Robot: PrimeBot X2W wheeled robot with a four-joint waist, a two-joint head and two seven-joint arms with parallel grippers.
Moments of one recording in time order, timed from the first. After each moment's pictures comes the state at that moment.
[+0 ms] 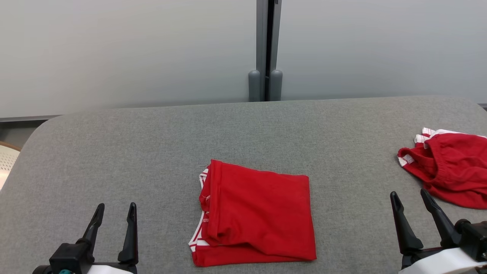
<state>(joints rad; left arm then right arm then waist) 0.12 0.18 -0.10 0.05 -0.30 0.05 -0.18 0.12 -0.15 0.04 -0.05 0.26 0.13 0.00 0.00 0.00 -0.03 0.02</state>
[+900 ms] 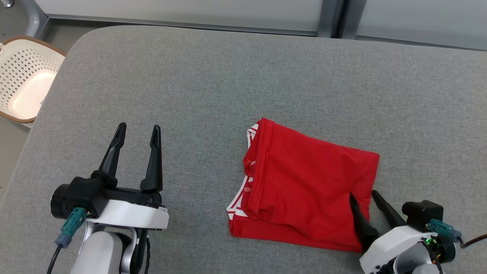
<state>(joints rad) -0.19 0.11 -0.16 0.10 -0.28 -0.01 -0.26 -0.08 -0.11 0.19 0.32 0.34 0.13 0.02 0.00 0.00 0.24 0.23</state>
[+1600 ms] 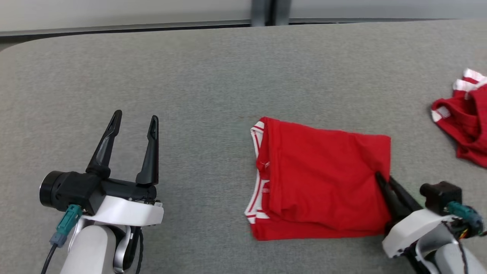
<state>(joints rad) -0.21 0.12 -0.13 0.06 -0.20 -0.05 -0.26 -0.17 -0.24 0.23 0.33 0.32 0.13 -0.03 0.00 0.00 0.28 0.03</state>
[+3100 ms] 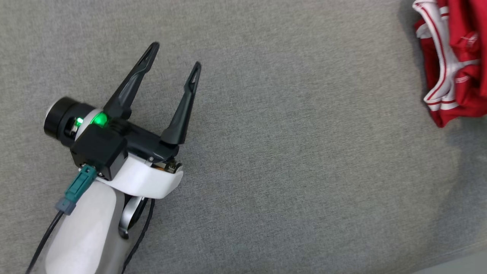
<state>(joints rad) -0.45 0.21 -0.30 -0.08 -0.17 -0.10 -0.19 -0.65 -0.42 -0.15 0.60 0.33 0.13 -0.26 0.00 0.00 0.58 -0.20</state>
